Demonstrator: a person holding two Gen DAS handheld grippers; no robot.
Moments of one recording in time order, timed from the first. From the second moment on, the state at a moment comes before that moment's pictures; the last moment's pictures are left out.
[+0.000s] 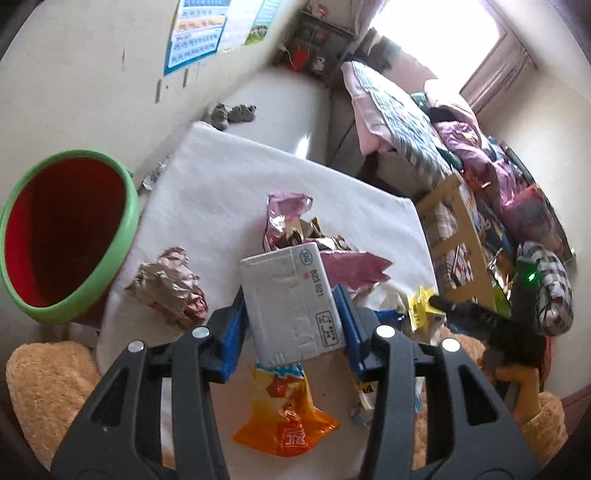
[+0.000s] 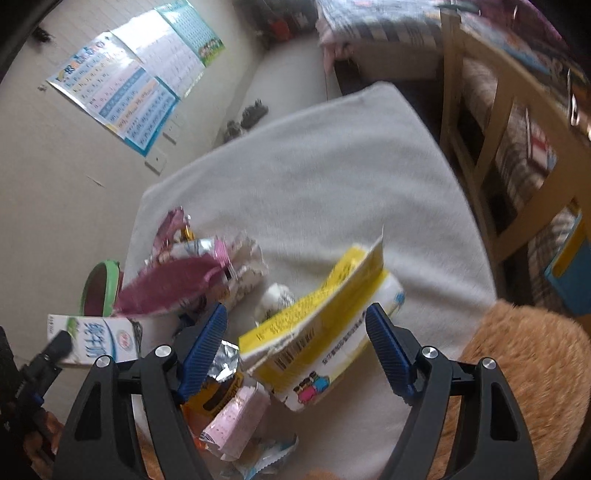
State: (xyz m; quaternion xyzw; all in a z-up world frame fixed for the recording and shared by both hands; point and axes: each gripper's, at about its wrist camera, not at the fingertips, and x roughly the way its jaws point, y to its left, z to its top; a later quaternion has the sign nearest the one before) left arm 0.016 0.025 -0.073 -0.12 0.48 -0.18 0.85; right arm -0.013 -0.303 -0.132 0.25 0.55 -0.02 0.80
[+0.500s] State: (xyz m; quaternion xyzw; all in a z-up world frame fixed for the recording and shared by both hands) left arm 0.016 0.066 -0.050 -0.15 0.44 -0.15 0.87; right arm -0.016 -0.302 -0.078 0.23 0.48 -0.01 0.85
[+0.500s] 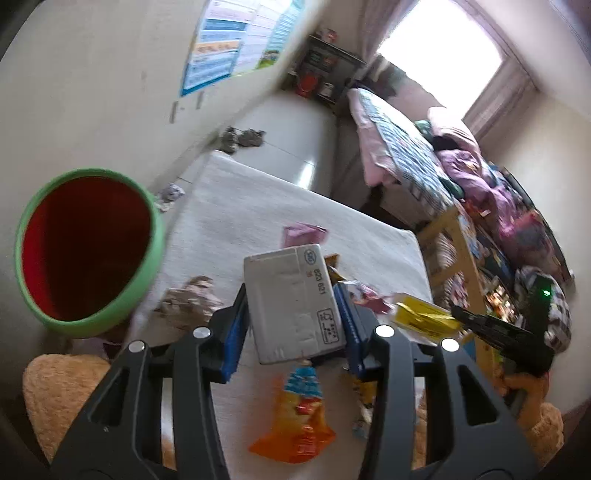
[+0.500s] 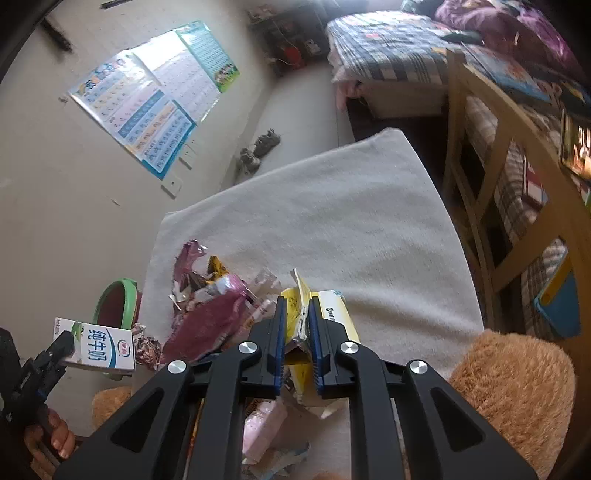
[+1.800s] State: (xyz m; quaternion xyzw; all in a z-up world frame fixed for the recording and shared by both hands) left arm 0.050 0.234 -0.104 -0.14 0.44 0.12 0.88; right arm 0.108 0.038 -0.073 0.03 0.46 0.26 0.85
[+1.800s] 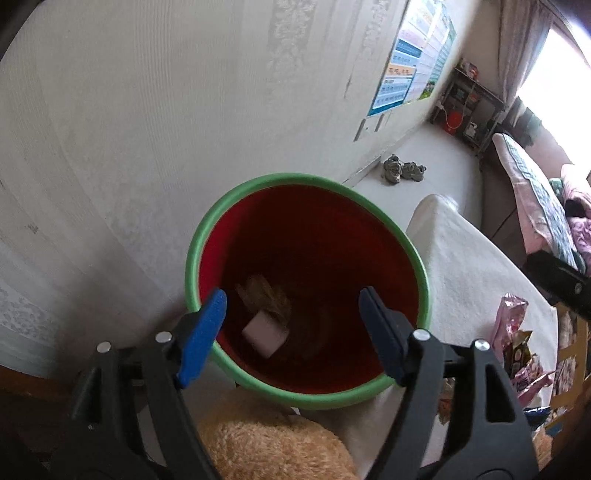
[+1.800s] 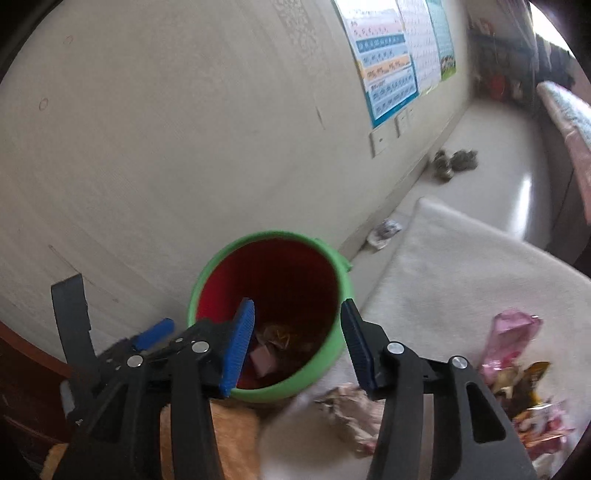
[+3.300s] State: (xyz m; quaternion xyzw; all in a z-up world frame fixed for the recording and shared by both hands) left arm 0.048 0.063 -0.135 -0.07 0.54 -0.05 0.84; right arm -0.013 -0.279 -0.106 0.12 0.51 -0.03 0.85
